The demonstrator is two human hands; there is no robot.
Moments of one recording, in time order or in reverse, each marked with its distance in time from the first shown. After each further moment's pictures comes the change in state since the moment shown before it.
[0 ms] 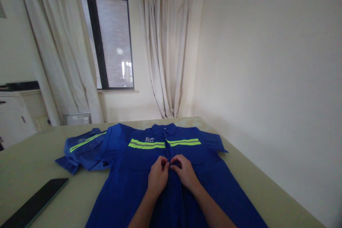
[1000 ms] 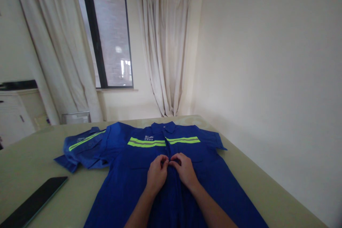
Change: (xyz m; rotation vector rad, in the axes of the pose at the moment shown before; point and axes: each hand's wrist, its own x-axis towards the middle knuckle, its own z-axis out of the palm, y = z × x) left_hand 0.000 0.002 -0.005 -0.036 -0.019 0.108; right_hand -0.001 0.001 0.000 -0.099 0.057 -0.017
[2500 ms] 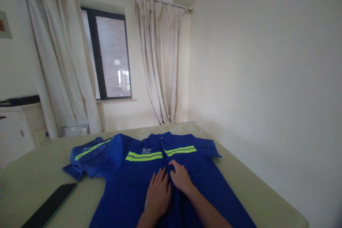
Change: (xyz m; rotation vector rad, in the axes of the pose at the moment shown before) left_hand -0.059 0.006 0.003 0.527 -0.140 0.205; right_hand -0.018 -0.023 -0.001 -0.300 -0.123 0.189
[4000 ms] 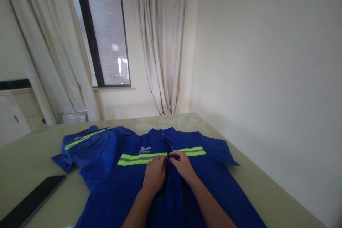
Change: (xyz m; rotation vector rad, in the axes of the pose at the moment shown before) left_hand 0.041 -0.008 -0.015 -0.014 -0.010 -0.058; right_hand 0.028 0.026 0.009 0.498 0.045 -0.012
